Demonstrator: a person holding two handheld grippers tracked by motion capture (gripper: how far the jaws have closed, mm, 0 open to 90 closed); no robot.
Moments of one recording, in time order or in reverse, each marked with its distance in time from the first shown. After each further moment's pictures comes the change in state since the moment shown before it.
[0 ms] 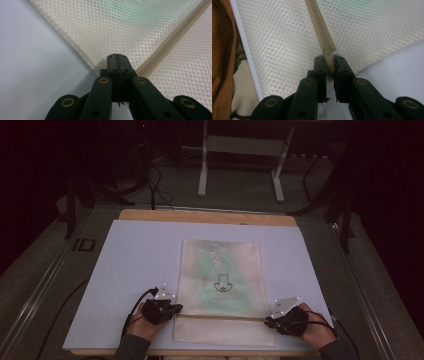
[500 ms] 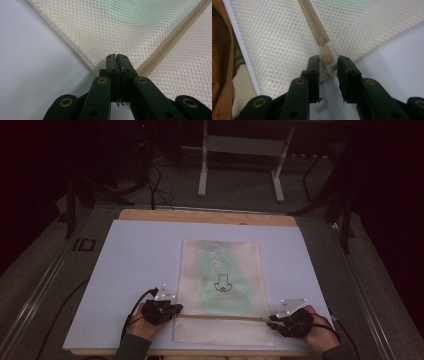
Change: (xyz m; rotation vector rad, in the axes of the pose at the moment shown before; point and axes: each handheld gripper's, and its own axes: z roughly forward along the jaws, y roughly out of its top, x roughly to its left) left arm -0.001 -0.001 0.000 -0.010 0.004 0.011; right arm -0.001 -0.013 -0.005 -0.040 -0.024 0.086
